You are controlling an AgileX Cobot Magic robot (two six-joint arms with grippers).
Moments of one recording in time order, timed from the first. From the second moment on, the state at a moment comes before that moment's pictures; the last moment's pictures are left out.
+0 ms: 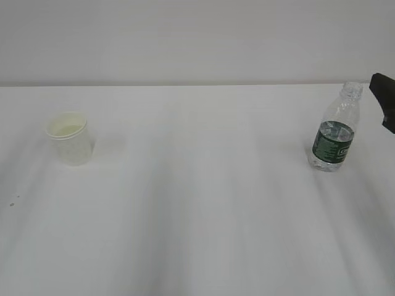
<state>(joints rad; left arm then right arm) -0.08 0.97 -0.46 0.22 -0.58 -0.02 -0.06 1.30 -0.39 -0.27 -0.79 0.06</state>
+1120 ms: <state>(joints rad) -0.08 0.91 -0.46 0.22 -0.49 -0.02 -0.06 0.91 -0.38 -0.27 -0.41 0.08</state>
